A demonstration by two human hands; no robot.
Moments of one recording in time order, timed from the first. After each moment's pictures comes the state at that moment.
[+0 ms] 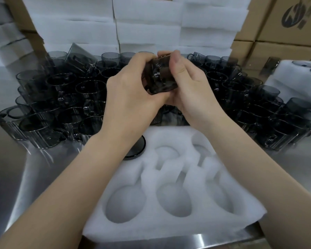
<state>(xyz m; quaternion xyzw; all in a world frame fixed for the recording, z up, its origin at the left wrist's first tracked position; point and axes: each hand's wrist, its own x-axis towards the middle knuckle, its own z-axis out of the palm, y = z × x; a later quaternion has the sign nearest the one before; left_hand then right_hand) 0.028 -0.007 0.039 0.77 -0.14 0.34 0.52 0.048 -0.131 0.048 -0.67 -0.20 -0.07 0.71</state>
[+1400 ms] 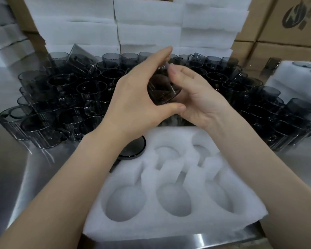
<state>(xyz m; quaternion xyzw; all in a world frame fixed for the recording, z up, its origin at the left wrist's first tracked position) 0.025 0.002 0.043 0.82 -0.25 0.27 0.44 0.061 -0.147 0.046 -0.53 -0.18 0.12 0.82</state>
